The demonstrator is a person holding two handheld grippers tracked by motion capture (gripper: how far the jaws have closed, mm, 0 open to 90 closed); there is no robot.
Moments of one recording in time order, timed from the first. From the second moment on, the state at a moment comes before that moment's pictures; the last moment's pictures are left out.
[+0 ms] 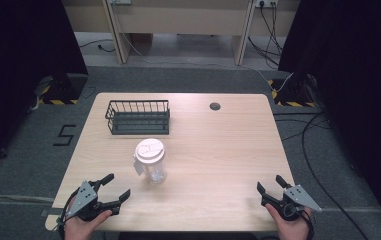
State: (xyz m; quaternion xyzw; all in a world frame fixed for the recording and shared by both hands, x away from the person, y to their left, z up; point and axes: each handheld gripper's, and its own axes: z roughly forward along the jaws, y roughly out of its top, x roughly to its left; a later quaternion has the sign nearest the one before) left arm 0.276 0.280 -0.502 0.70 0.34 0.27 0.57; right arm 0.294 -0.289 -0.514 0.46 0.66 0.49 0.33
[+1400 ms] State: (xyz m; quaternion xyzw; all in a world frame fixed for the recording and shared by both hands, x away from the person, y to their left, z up) left arm 0.323 0.235 -0.515 0.72 0.33 0.24 0.55; right arm 0.295 -0.287 -0.514 0.47 0.67 0.48 0.33
